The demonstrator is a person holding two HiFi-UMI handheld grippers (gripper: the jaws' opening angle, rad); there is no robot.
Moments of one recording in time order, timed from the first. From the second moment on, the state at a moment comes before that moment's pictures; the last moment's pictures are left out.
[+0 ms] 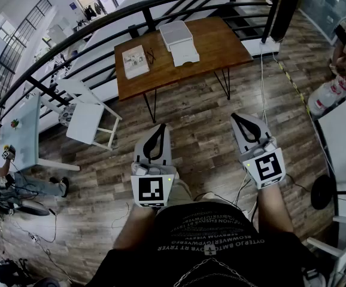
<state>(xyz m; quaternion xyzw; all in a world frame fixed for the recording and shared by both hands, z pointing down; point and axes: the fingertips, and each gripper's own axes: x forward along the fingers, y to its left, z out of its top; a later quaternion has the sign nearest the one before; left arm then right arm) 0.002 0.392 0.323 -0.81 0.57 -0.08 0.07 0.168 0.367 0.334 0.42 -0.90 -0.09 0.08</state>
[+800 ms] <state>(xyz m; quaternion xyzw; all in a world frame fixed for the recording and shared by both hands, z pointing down) -0.044 0.265 0.352 -0.83 0.55 -0.08 0.05 0.101 0.258 0.374 0.42 -0.90 -0.05 0.13</state>
